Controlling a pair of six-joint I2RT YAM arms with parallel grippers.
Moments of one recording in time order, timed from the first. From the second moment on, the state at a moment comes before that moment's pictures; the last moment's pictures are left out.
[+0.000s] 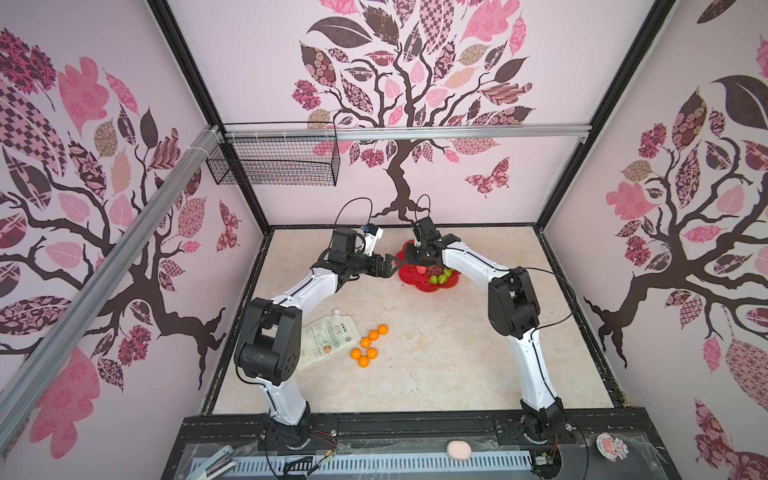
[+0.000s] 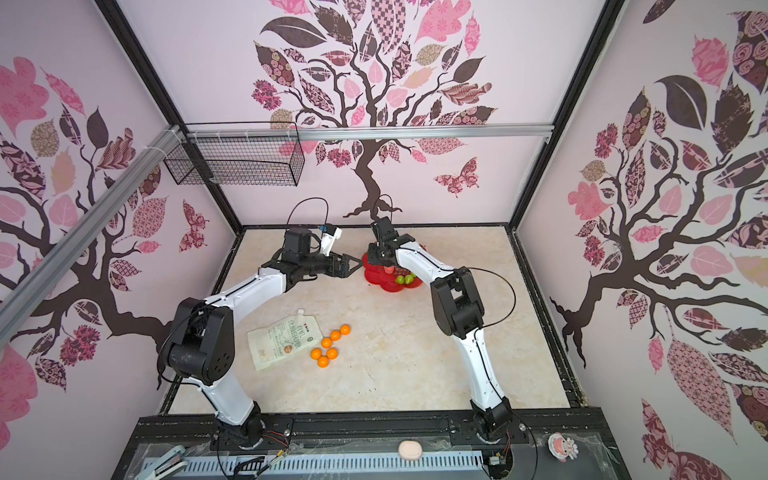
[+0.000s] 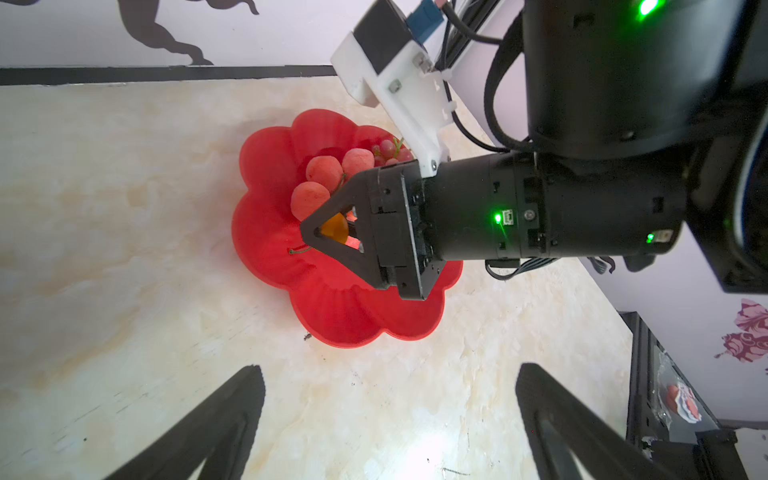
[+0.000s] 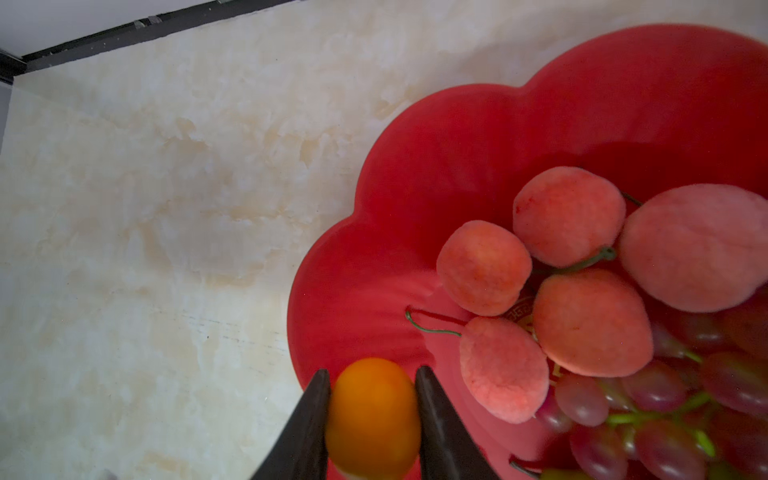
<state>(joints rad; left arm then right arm) -0.31 1.76 1.25 -0.09 0.64 -0.19 0.50 2.30 1.98 -0.55 -0.02 0.52</state>
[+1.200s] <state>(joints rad) -0.31 1.76 1.28 -0.15 0.63 -0.16 0.50 2.52 2.24 -0.69 0.02 0.48</state>
